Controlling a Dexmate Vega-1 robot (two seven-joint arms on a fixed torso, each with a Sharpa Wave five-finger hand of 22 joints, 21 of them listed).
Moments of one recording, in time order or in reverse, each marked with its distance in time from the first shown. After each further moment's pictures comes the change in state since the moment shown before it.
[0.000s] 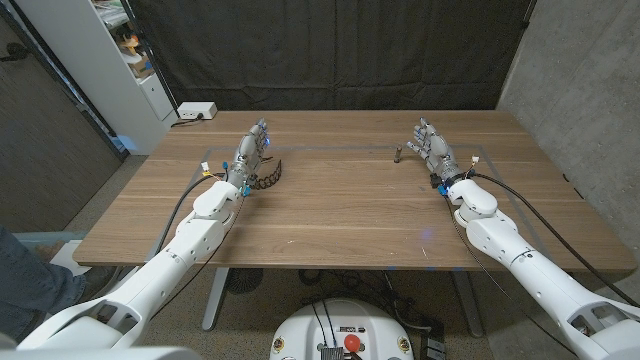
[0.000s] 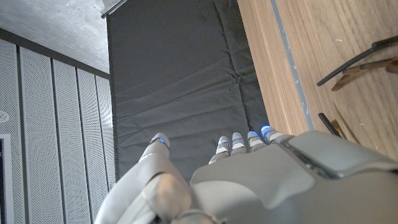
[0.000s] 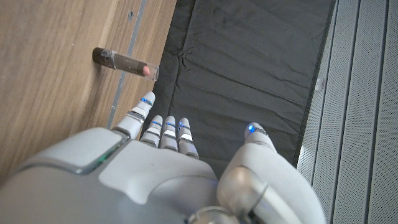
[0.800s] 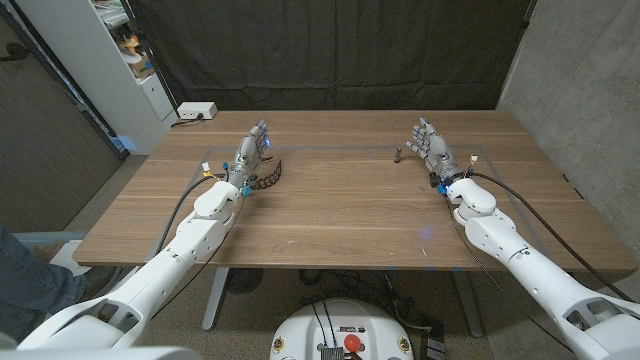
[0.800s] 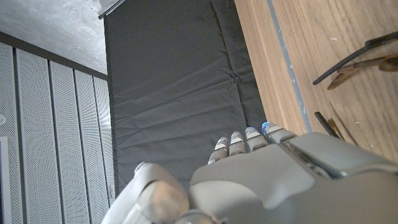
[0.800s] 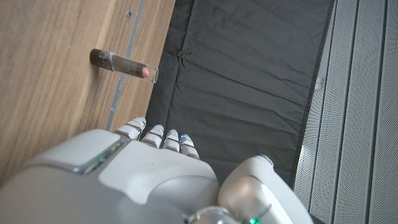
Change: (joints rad) left arm -0.005 -0.003 0.005 0.008 0.008 0.006 0.009; left_hand -0.004 -0.004 -0.004 0.004 0.000 0.000 0.000 0.000 0.000 -0.004 -0.004 0.000 0.003 0.003 -0.004 0.000 0.000 0.000 0.000 0.000 0.000; right arm 0.020 0.009 -0.004 0.032 0.012 -0.001 0.026; right_hand -0.005 -0.005 -0.004 0.004 0.000 -0.003 0.004 0.000 0.000 0.000 0.000 0.000 0.001 0.000 0.000 0.000 0.000 0.000 0.000 0.000 0.000
